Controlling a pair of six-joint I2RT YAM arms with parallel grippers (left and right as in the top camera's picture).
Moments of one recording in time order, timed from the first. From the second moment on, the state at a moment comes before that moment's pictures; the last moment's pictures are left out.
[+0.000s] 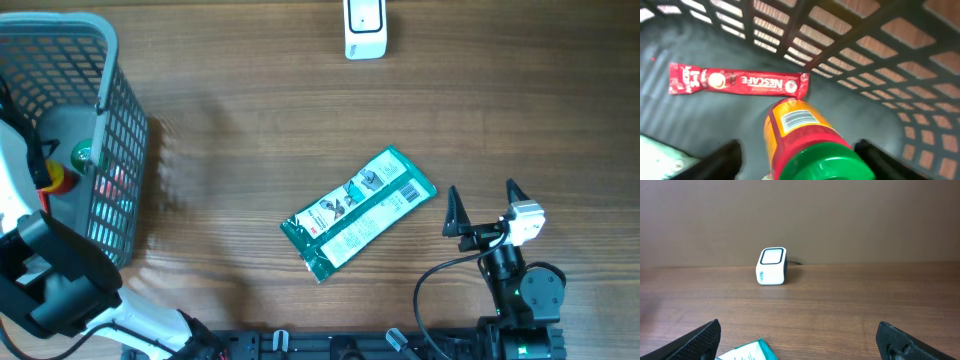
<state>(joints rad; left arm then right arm) 0.62 1.86 1.59 -0.96 -0.36 -1.30 0.02 0.01 0.01 0.00 -0.12 0.08</state>
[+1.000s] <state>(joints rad) 0.62 1.66 1.59 -0.96 -0.34 -1.26 0.02 0.01 0.01 0.00 -0.12 0.08</state>
